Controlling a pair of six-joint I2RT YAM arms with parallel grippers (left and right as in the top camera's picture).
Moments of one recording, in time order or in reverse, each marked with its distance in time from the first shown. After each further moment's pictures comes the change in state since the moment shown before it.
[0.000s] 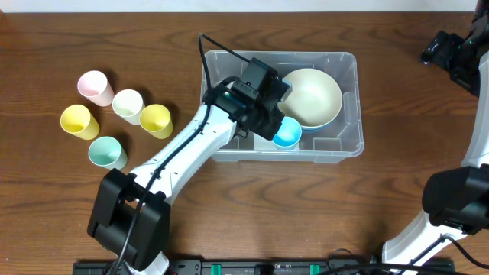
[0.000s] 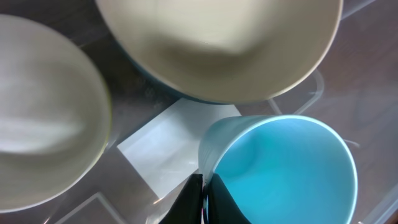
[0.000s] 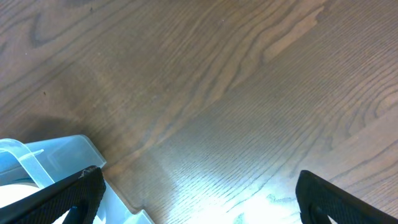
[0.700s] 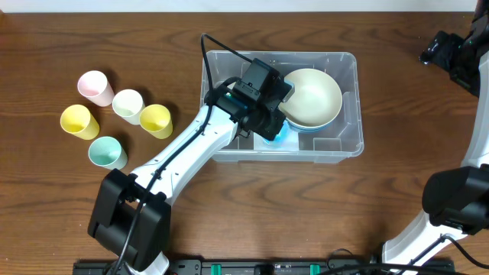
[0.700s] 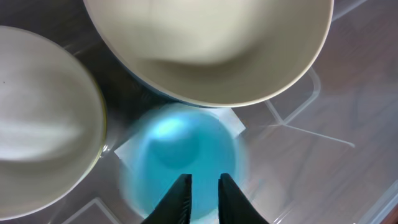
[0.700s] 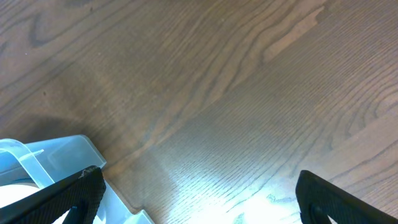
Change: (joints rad) left arm -0.005 0.000 0.000 0.007 0.000 0.012; right arm 0.000 0.000 0.000 0.000 0.000 0.000
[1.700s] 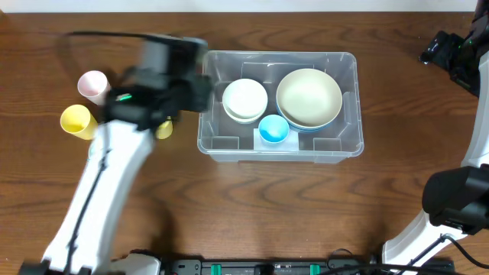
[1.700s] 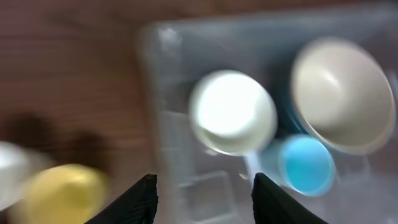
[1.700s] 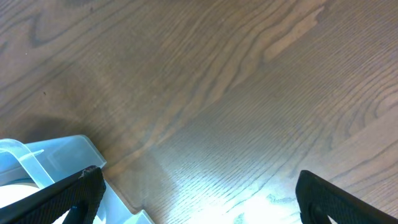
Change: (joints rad) left arm 0.396 -0.356 0.002 -0.126 -0.098 -0.071; right arm 0.000 0.000 0.000 0.000 0.000 0.000
